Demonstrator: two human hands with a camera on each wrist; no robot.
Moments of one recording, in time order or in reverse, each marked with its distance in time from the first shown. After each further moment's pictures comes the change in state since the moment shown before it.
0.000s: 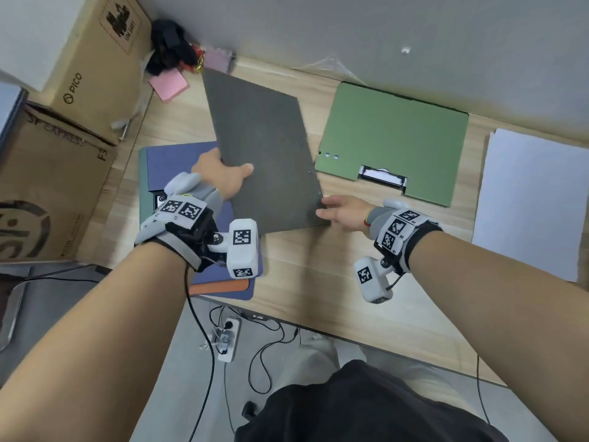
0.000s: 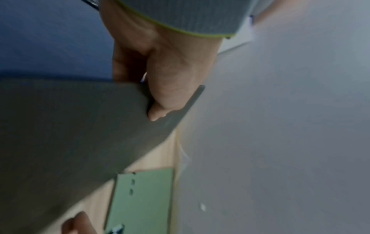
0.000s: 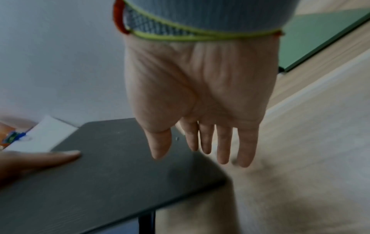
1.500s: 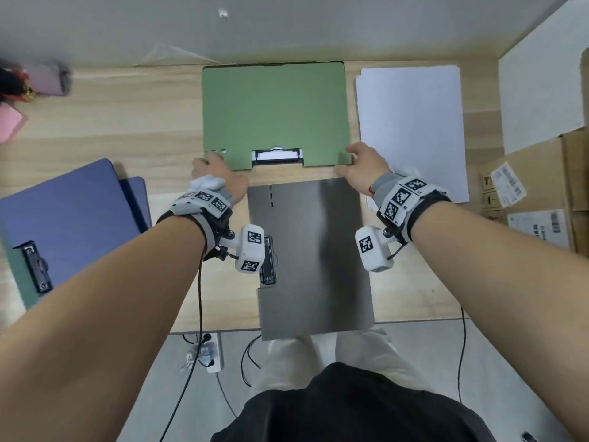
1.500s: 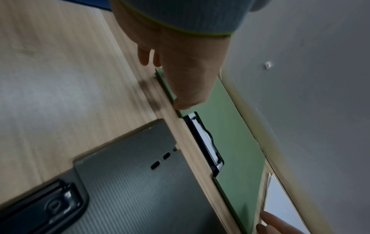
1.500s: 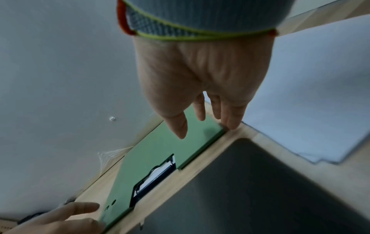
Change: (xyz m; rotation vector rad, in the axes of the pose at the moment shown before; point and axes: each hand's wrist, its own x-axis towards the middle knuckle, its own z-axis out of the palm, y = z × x) left_hand -0.050 0.091 0.222 0.657 -0.092 0.195; right_hand -0.070 0.165 -0.158 0.020 0.578 0.102
